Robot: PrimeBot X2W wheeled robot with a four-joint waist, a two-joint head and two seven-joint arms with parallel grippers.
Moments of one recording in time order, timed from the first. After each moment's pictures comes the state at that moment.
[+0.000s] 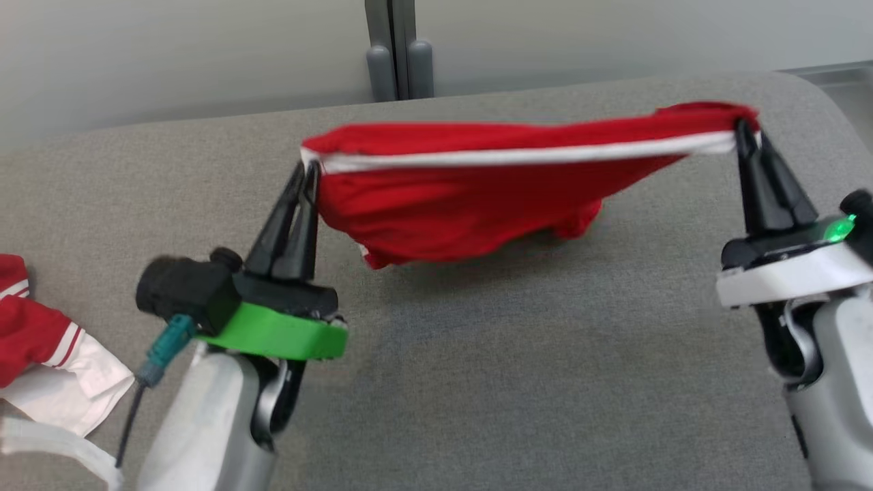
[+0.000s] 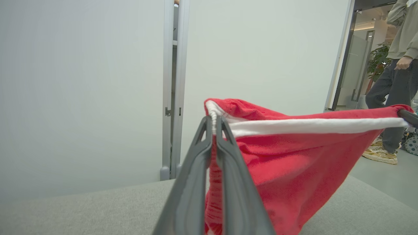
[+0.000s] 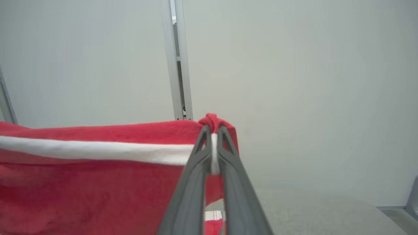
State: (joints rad) left arm -0.33 0.09 -0.29 0.11 -0.32 -0.13 -0.26; right arm -0.36 -0.21 0.03 0.11 0.35 0.13 -0.26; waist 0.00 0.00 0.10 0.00
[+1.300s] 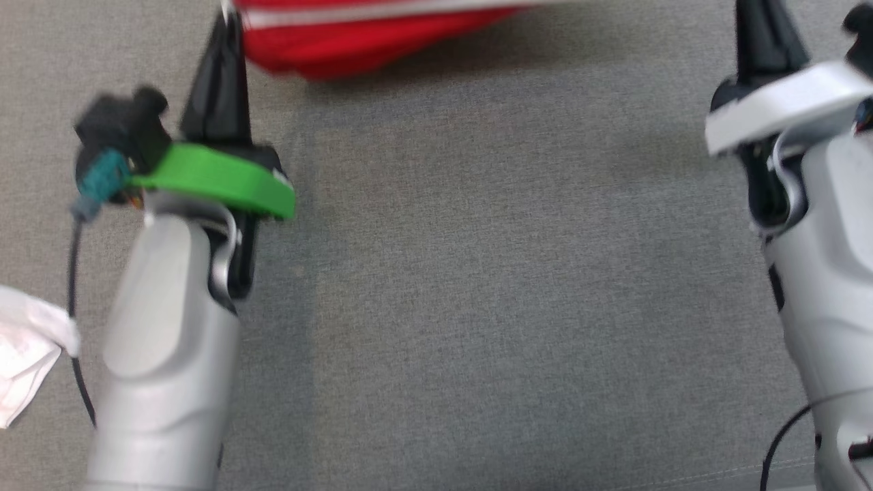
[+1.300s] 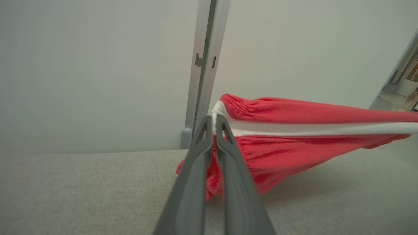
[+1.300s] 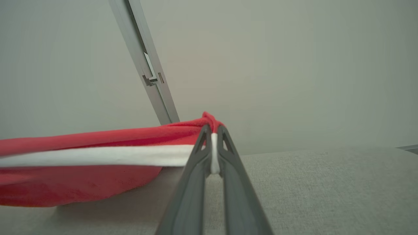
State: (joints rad) left arm -0.75 0.09 -0.18 0.49 -0.38 -0.13 -0.26; right arm -0.88 -0.20 0.09 0.58 0.46 0.13 -0.25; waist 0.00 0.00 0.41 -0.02
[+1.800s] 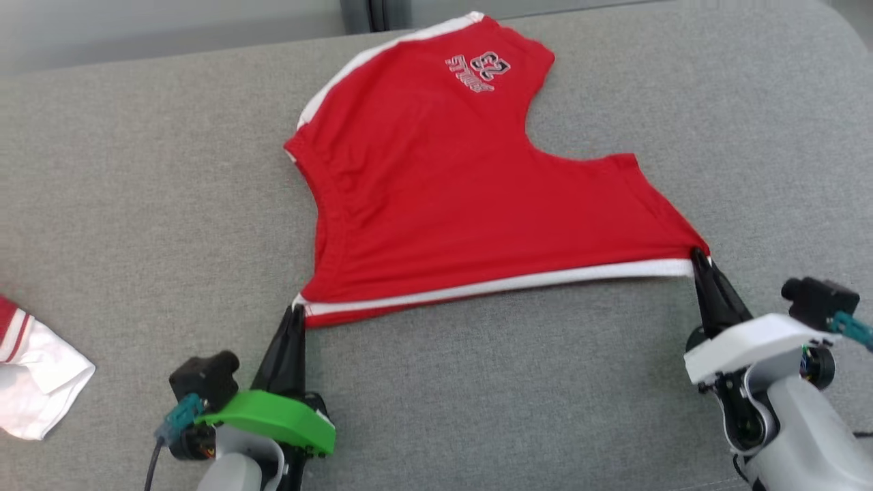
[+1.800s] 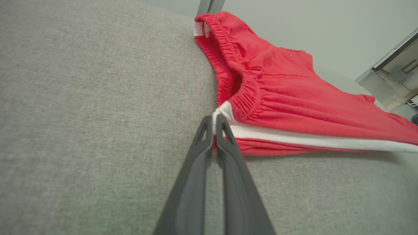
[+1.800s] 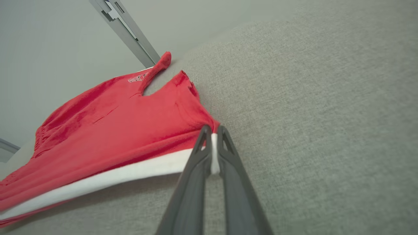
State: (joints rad) left arm -0.21 0.04 -0.19 0.47 -0.48 -0.14 -0.26; right arm -0.37 -0.18 0.10 0.57 0.66 0.14 -0.26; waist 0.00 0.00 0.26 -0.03
